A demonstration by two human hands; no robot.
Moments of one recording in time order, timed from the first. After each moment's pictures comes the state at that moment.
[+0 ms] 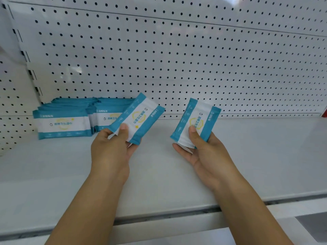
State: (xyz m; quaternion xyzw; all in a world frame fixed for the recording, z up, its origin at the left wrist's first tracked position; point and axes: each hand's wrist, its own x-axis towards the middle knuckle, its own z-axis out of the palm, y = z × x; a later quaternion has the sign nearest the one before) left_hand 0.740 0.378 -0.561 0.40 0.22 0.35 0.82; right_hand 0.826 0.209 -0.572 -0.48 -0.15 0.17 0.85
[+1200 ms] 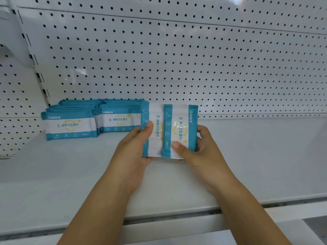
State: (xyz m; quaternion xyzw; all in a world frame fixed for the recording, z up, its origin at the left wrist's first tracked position) left_hand 0.738 0.363 -0.559 0.49 0.12 0.20 0.84; right_hand 0.822 0.215 -0.583 -0.64 -0.26 0.09 0.72
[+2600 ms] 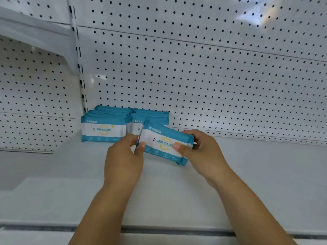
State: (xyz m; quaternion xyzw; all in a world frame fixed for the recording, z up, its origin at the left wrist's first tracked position) left_hand 0.701 0.432 -0.568 0.78 0.32 0.37 0.38; right_hand 0.823 0.283 -0.554 -0.73 -0.31 0.05 0.61
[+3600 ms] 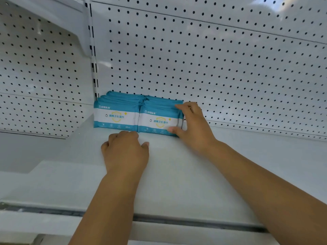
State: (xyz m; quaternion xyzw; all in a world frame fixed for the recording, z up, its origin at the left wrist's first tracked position) left_hand 0.693 0.459 -0.579 0.87 0.41 0.21 0.18; right_hand 0.877 0.355 -0.569 -0.82 -0.46 -0.16 0.30
